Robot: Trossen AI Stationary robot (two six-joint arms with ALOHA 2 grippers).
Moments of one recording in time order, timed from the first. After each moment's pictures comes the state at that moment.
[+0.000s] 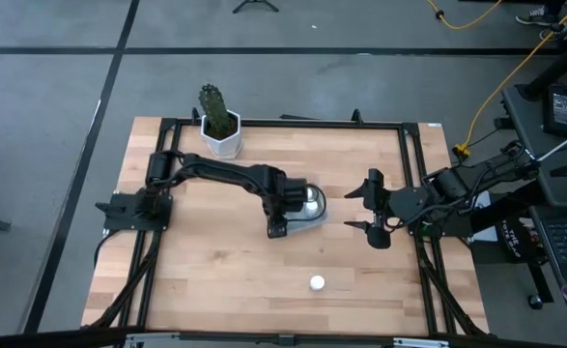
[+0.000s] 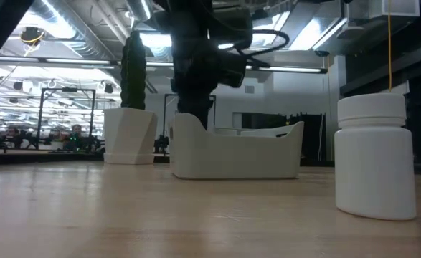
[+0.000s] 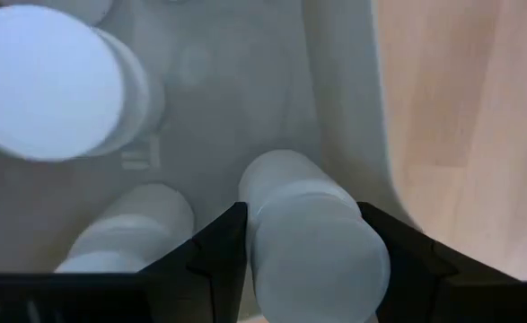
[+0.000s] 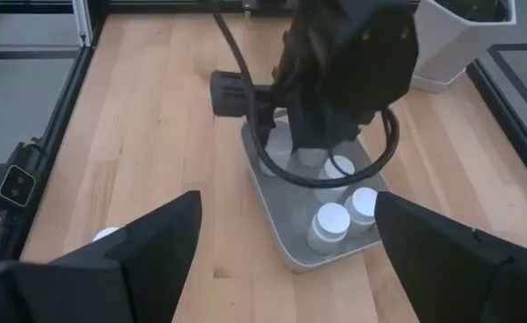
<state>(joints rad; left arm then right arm) 0.03 2.03 1.57 -0.89 0.21 -0.11 0.42 1.07 1.12 -0.73 0.39 0.28</state>
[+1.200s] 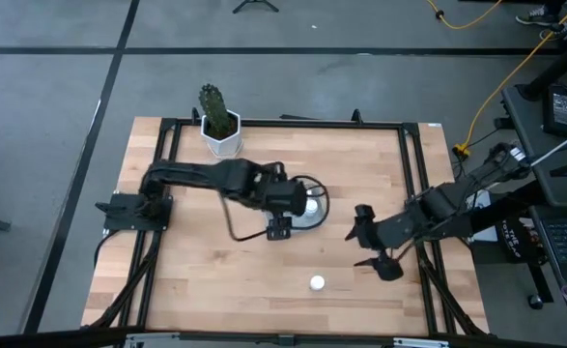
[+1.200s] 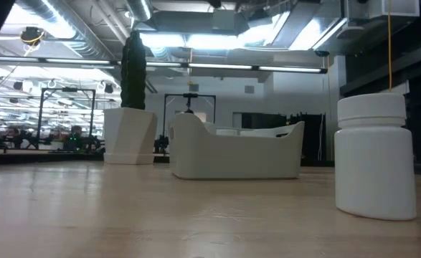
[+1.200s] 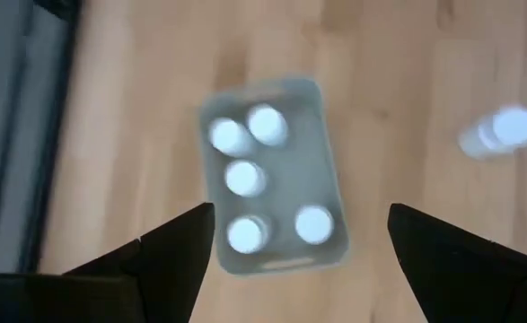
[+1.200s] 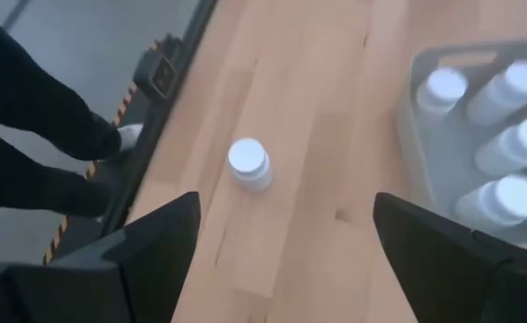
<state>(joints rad) -0.18 2.03 2.35 -1.47 -0.29 -0.24 0.54 1.19 1.12 -0.75 0.09 0.28</state>
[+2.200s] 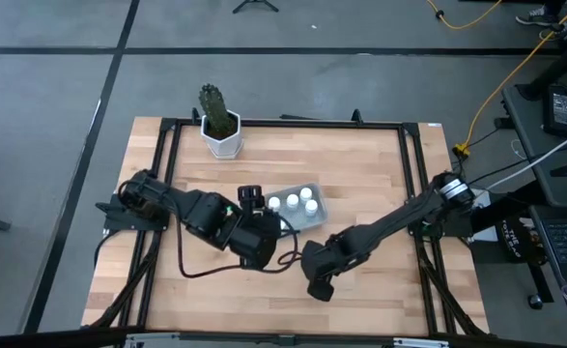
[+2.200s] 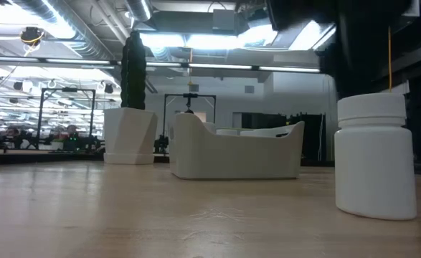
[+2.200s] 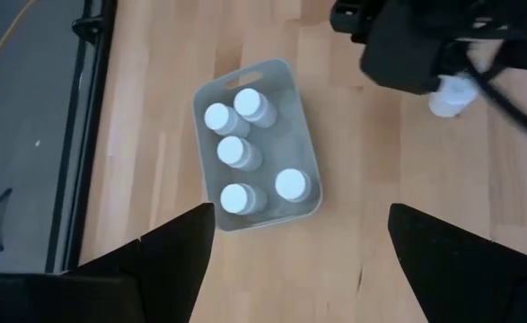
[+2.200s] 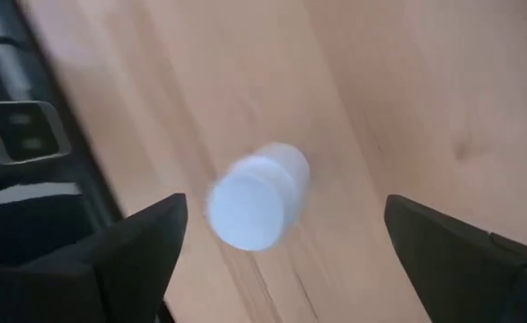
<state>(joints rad) -0.44 1.94 2.31 -1.57 -0.51 -0.38 0.47 1.86 1.40 -0.79 -0.07 0.92</state>
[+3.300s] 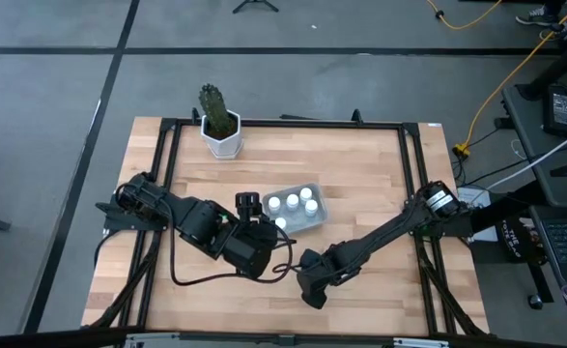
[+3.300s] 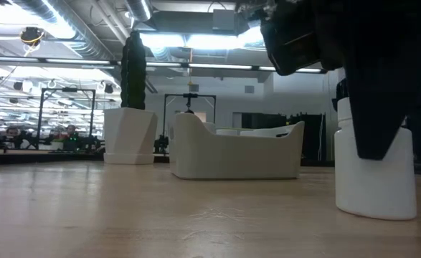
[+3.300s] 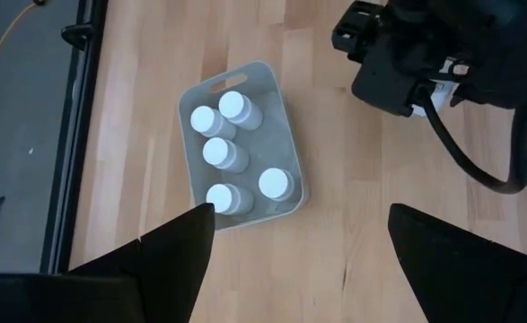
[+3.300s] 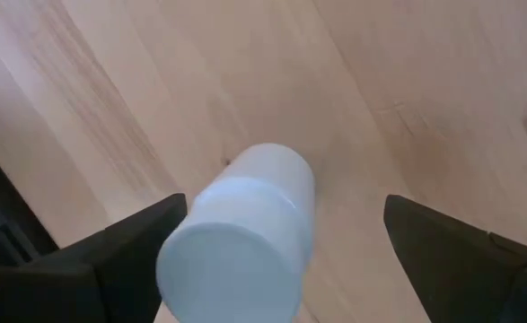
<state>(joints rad) -0.49 1.94 2.31 -1.57 -0.52 -0.41 0.51 2.00 1.40 -0.73 -0.03 1.07</state>
